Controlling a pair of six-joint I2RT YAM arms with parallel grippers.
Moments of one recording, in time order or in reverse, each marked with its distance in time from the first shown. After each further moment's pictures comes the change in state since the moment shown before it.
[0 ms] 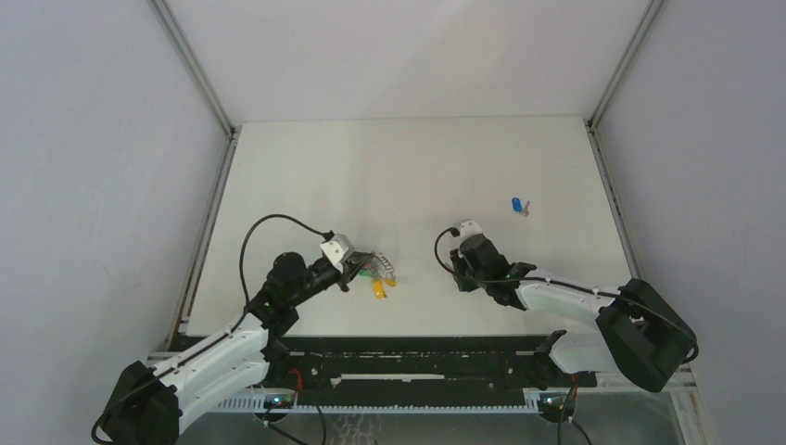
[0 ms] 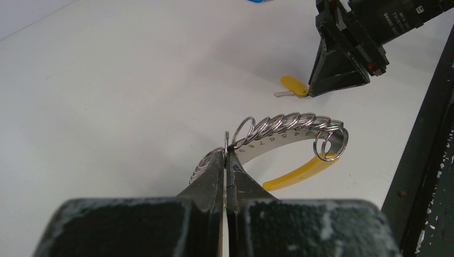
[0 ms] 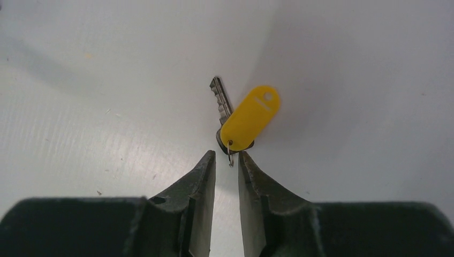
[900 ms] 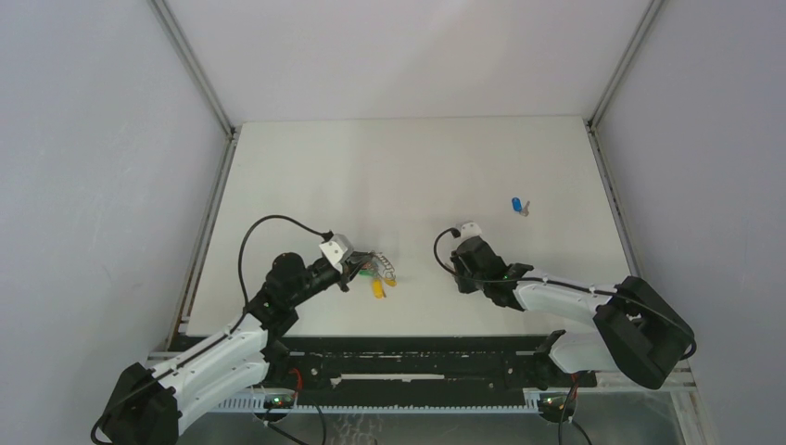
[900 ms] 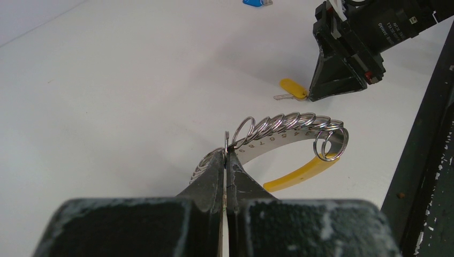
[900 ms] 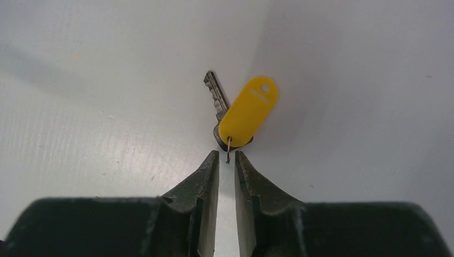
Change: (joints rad) left arm -0.002 -0.011 0.000 0.000 0.000 0.000; right arm 0.023 0.016 0.000 -0.002 0.051 0.066
